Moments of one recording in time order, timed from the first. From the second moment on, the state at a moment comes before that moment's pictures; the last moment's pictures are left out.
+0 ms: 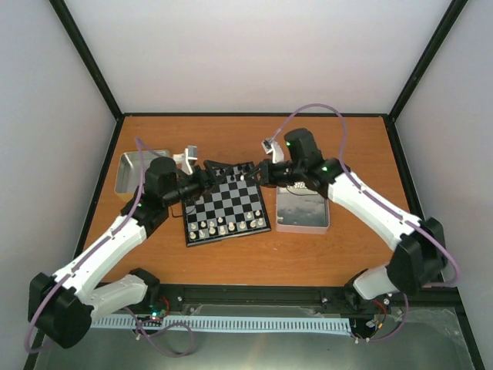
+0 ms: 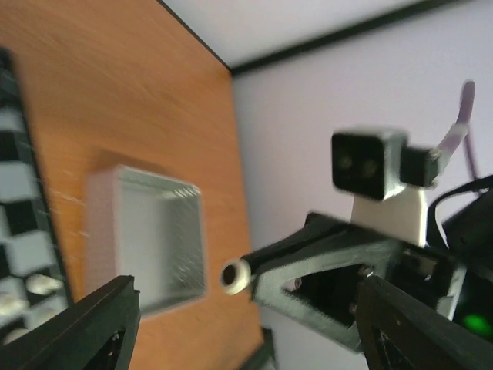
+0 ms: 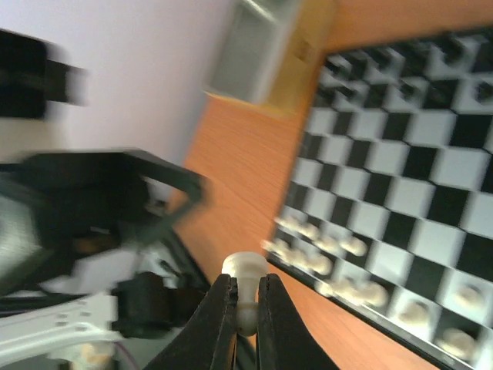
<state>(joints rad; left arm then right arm) -0.47 1.04 0.74 0.07 0.53 -1.15 0.61 1.40 1.16 -0.29 -0.67 0.69</state>
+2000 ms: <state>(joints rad) -0.47 0.83 0.76 -0.73 -0.27 -0.80 0.87 2.38 2.11 -1.40 -0.16 0.34</state>
